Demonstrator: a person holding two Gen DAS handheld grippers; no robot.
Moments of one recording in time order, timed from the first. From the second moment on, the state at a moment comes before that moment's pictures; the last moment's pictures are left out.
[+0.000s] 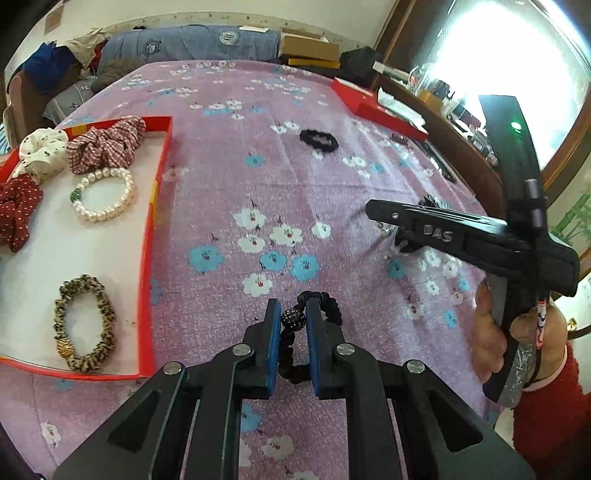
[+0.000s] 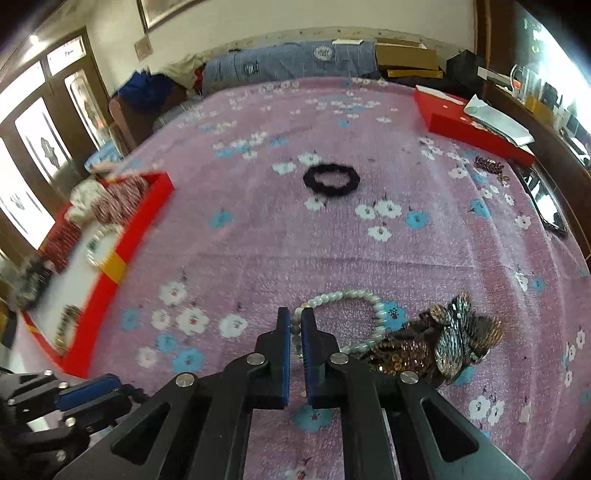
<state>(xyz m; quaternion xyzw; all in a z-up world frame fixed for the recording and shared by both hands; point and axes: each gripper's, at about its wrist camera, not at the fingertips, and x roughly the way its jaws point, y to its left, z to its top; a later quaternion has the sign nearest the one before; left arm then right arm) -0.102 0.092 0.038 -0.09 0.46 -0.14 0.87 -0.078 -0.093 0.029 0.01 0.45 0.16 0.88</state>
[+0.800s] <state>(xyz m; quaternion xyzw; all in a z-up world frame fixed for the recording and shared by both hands) -0.138 0.218 0.093 -0.20 0.39 -0.04 0.90 -0.122 -0.075 0.101 0.11 0.40 0.27 0.87</state>
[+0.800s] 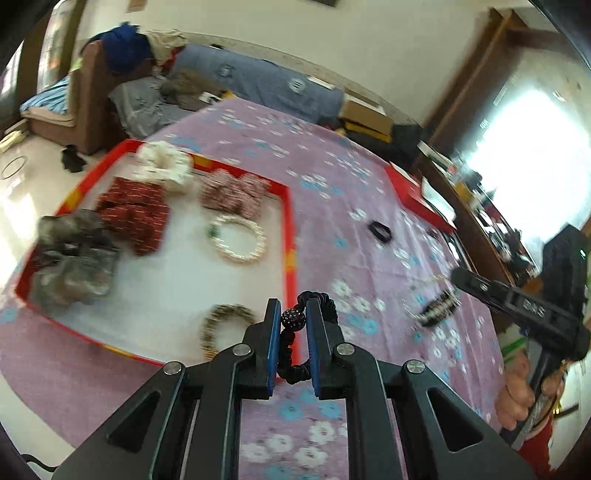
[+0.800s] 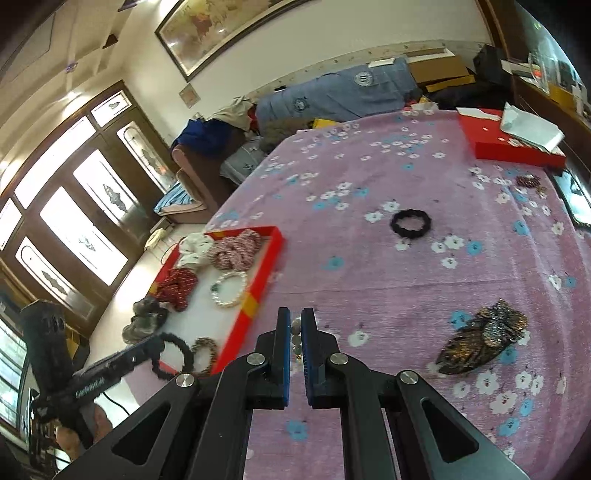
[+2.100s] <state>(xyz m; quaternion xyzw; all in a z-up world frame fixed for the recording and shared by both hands) -0.130 0.320 0.040 -0.20 0.43 0.11 0.87 -0.106 0.125 0.082 0.06 0.43 0.42 0.80</state>
